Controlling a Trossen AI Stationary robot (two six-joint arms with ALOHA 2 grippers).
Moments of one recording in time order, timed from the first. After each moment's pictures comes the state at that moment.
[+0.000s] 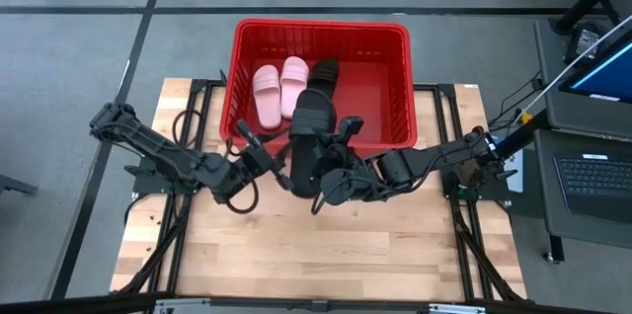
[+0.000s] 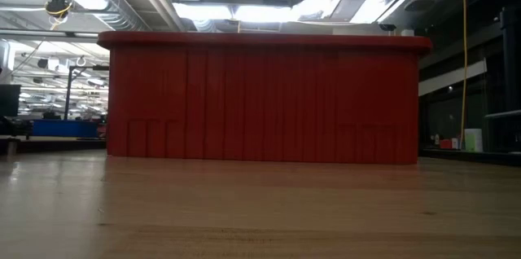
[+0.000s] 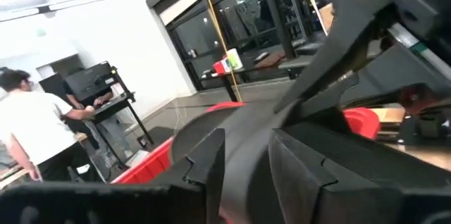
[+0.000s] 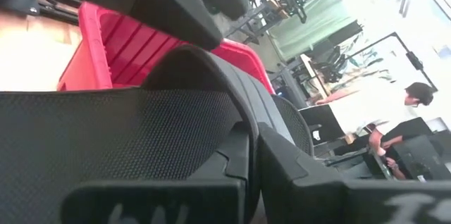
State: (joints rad) left arm -0.44 1.32 1.08 0.37 -1.22 0.48; right arm 0.34 1.90 2.04 -0.83 1.15 -0.21
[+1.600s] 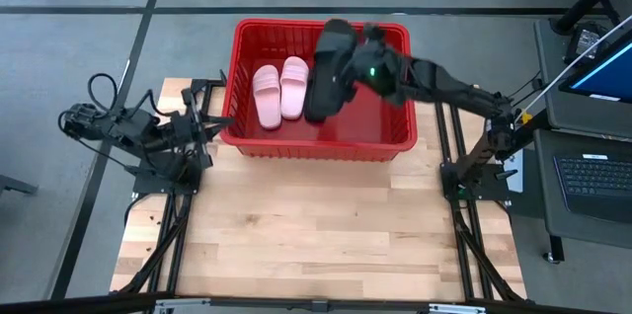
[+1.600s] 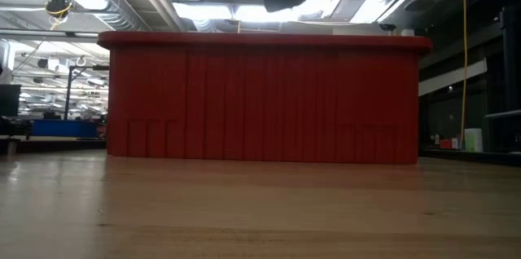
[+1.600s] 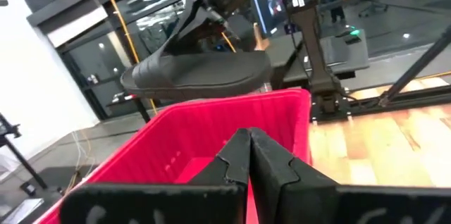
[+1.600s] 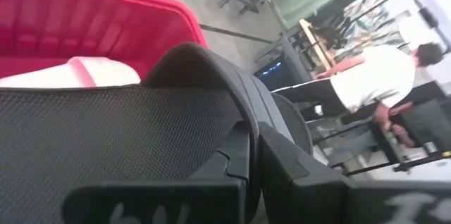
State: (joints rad) left arm -0.34 0.52 0.82 -0.28 -0.69 0.33; right arm -0.14 1.72 2.04 -0.78 0.77 -0.51
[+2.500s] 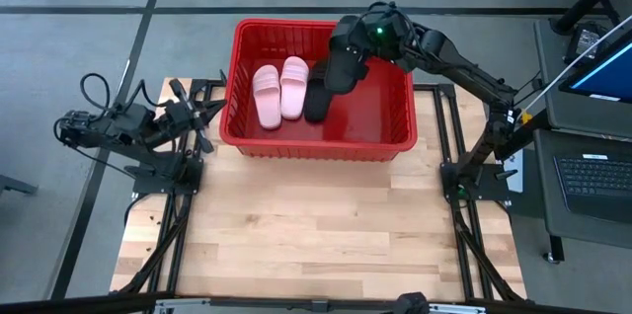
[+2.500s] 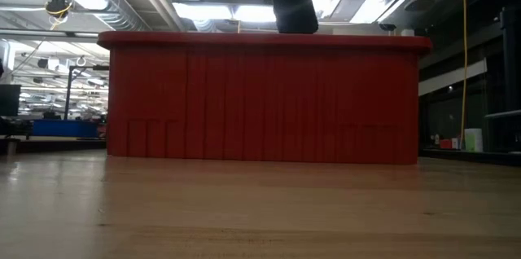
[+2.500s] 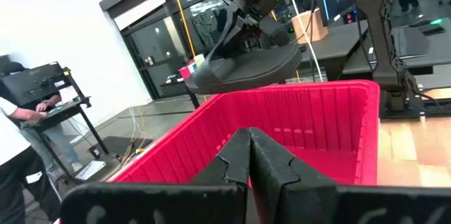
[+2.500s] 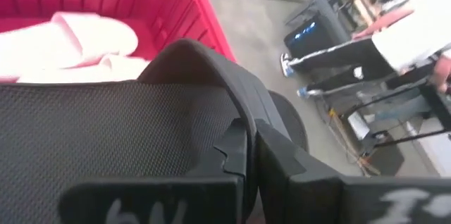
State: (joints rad) left arm -0.23 0.48 0.81 -0.30 -0.79 0.33; right arm -0.45 1.72 2.04 -0.85 0.44 -0.48
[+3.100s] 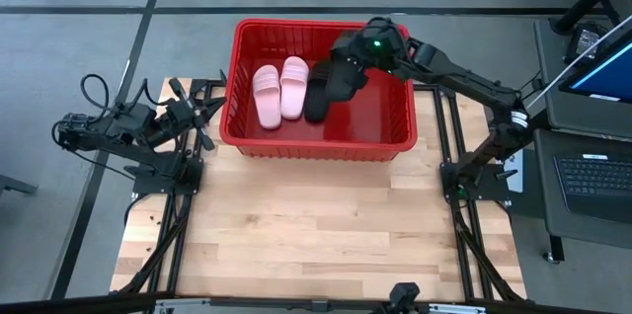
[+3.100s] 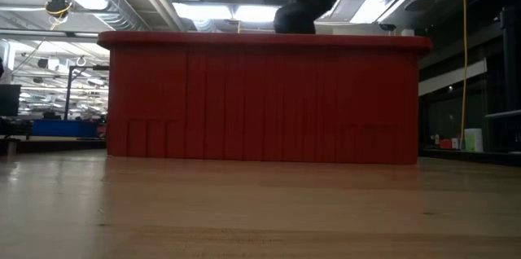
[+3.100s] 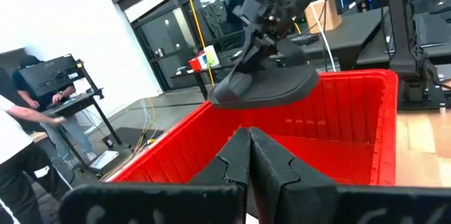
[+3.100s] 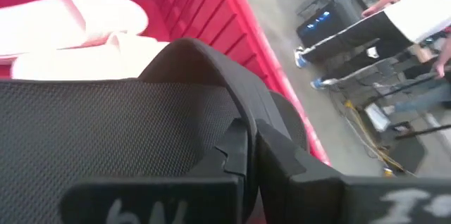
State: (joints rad) left arm -0.18 0.48 0.81 -0.33 -0.79 0.33; right arm -0.50 1.64 1.72 -0.65 0.40 -0.45
